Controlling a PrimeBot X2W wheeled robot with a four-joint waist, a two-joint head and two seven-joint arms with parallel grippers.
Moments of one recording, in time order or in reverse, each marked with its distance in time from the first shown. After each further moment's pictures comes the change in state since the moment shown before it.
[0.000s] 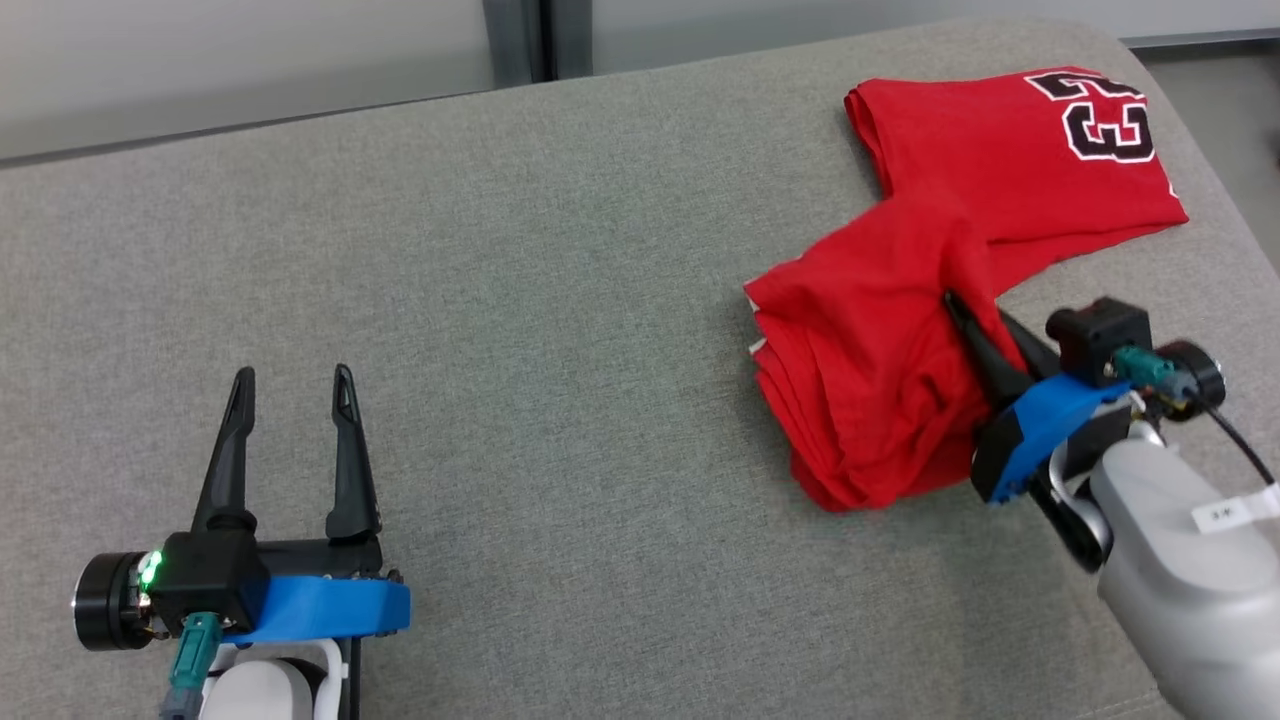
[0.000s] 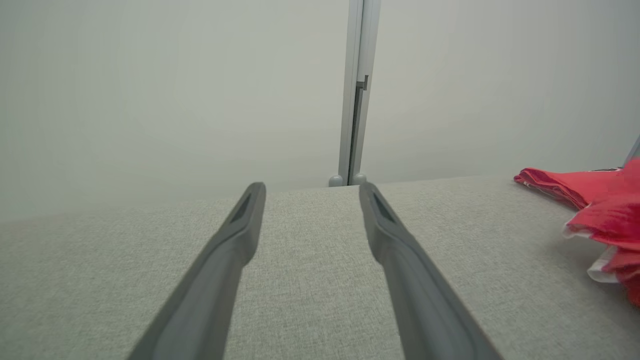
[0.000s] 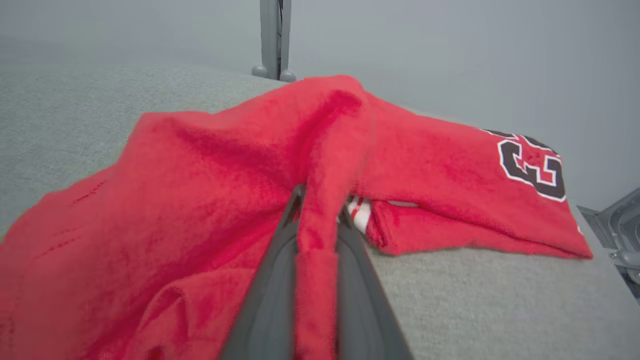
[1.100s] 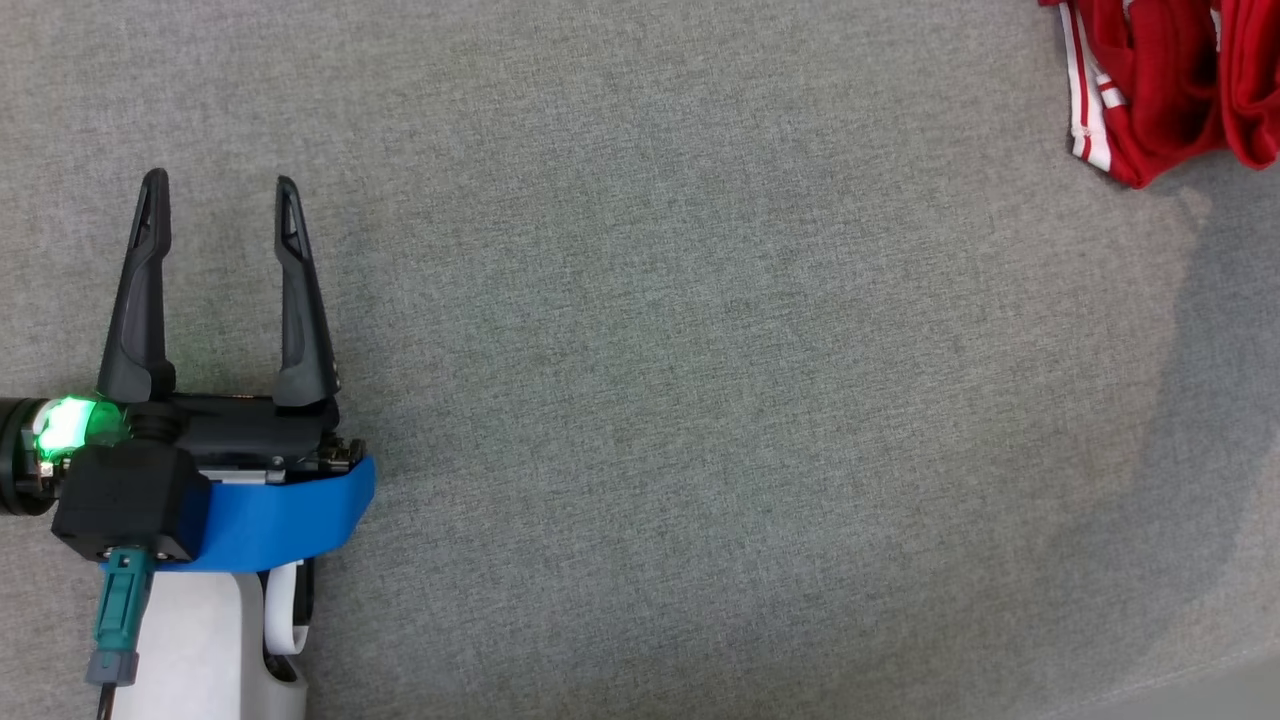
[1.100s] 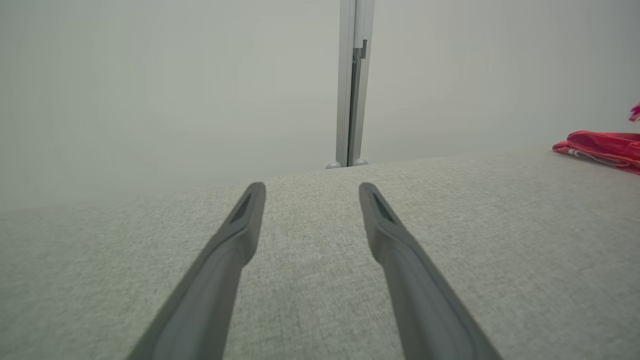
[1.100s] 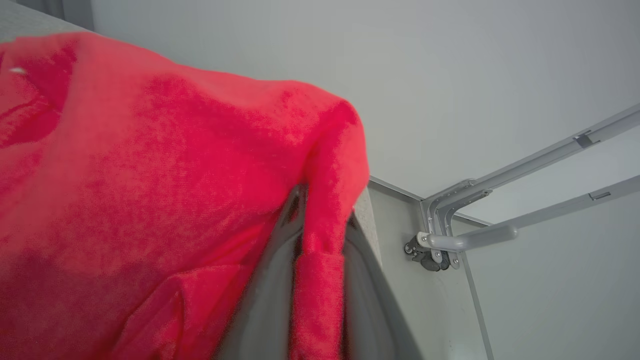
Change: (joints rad) left arm -0.177 0.069 -0.034 -0.190 0.057 0.013 0.000; right arm -0.648 -0.284 0.148 0.393 0.030 0.000 0.001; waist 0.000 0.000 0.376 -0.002
